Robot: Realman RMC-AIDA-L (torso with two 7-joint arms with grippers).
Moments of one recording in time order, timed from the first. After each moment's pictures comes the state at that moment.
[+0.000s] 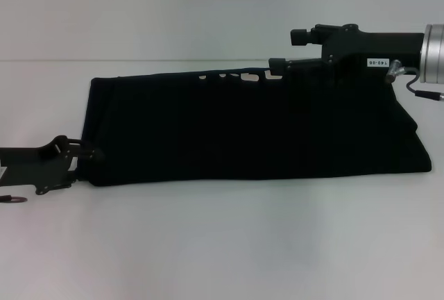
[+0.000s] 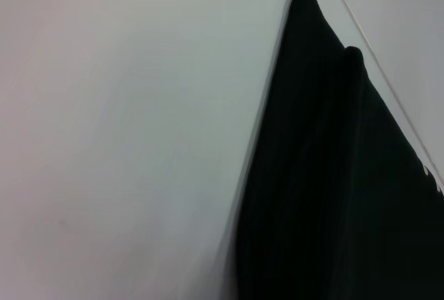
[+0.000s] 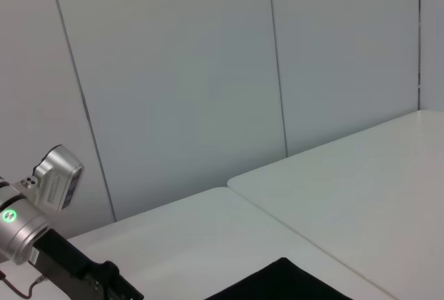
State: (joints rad) left arm -0.65 -1.96 0.34 0.52 2.50 1.24 -2.68; right arm 0.84 2.02 -0.62 -0.64 -2.04 -1.41 1.54
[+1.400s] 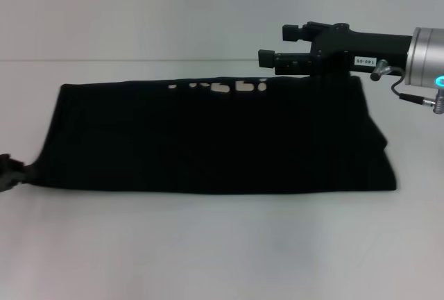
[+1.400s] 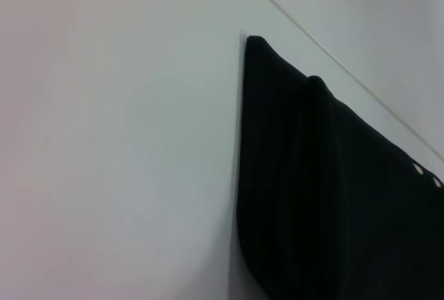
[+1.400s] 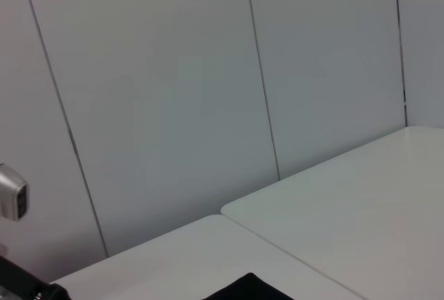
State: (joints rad) left arm -0.53 -1.96 0.27 0.67 2.49 1.33 -2.37; right arm 0.83 2.06 -0.62 -0.62 -1.98 -1.36 1.54
